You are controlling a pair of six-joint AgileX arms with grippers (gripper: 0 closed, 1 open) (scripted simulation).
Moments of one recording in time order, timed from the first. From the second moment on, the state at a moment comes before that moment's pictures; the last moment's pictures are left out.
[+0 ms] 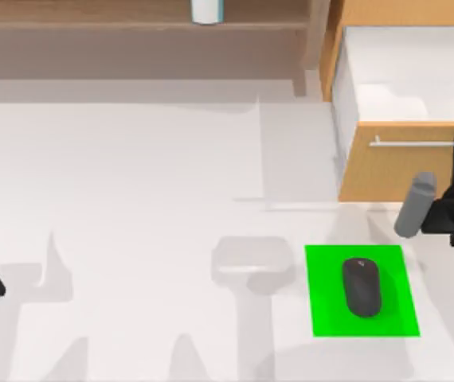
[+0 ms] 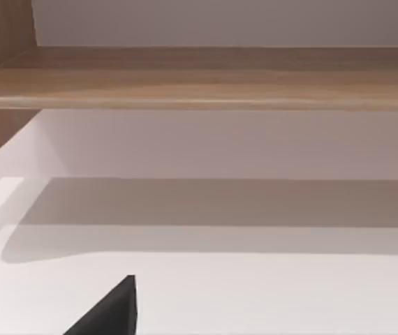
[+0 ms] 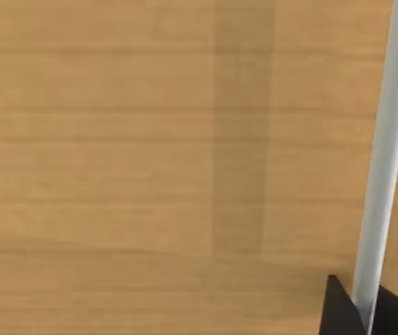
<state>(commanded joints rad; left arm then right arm) 0.00 0.00 0.00 0.00 0.00 0.00 0.31 1.99 0.31 1.68 0.34 -1.56</state>
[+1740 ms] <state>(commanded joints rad) 0.00 0.00 0.00 0.00 0.00 0.00 0.20 2.17 0.80 1.36 0.23 -1.55</state>
